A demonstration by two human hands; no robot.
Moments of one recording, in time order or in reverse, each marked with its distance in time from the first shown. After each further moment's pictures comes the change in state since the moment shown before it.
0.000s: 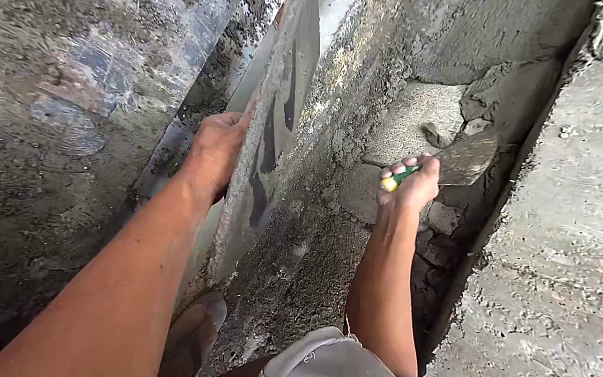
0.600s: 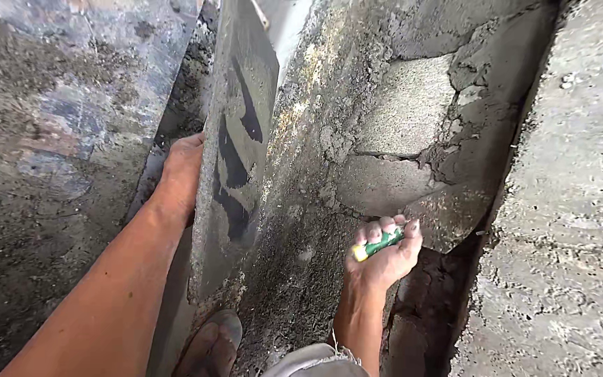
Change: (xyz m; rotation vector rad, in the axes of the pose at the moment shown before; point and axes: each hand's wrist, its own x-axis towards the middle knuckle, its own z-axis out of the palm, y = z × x) left_hand -0.006 -0.002 -0.002 -0.018 0.004 0.072; right_hand -0.123 0.026 -0.061 0.345 0.134 0.002
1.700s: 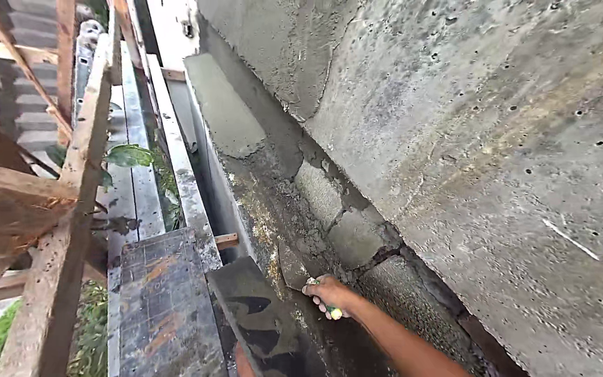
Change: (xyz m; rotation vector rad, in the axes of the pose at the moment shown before) left_hand -0.015 -0.028 -0.012 0.158 -0.233 0.378; right_hand 0.050 0.066 0.032 -0.590 -0.555 0.715
